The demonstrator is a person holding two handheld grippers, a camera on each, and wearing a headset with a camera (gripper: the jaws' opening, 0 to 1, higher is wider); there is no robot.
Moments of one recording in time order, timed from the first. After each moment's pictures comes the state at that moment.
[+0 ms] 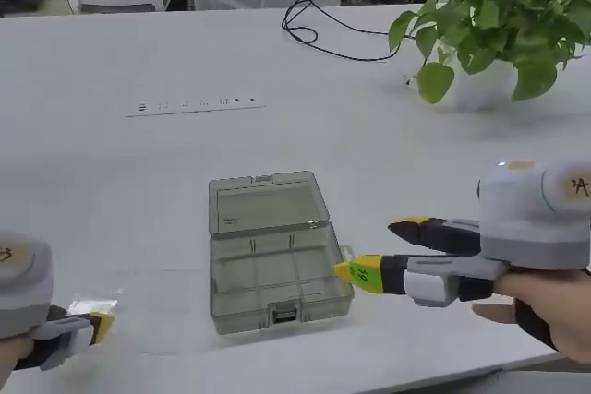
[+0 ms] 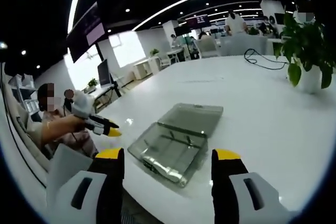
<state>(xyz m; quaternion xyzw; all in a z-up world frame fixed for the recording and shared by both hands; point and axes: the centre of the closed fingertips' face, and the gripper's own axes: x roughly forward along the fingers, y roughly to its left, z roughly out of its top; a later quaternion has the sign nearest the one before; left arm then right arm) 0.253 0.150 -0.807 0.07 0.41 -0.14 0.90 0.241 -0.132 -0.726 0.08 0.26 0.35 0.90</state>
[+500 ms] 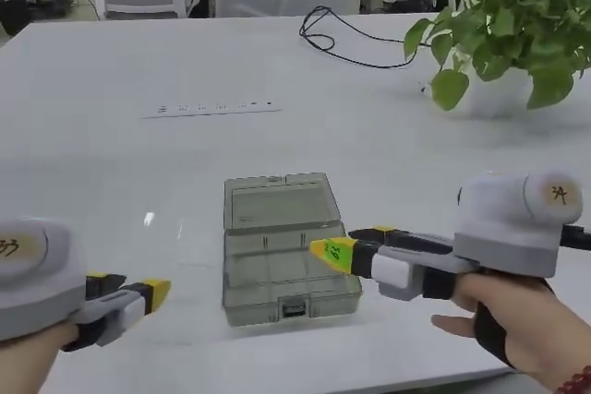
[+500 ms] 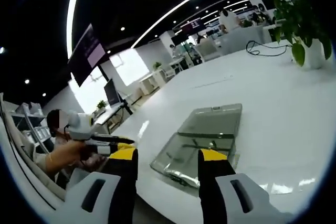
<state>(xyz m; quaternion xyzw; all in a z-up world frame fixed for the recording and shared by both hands) 0.240 0.093 -0.766 -0.01 0.33 -0.19 0.93 0.236 -0.090 -0.719 0.18 0.24 0.37 0.88</state>
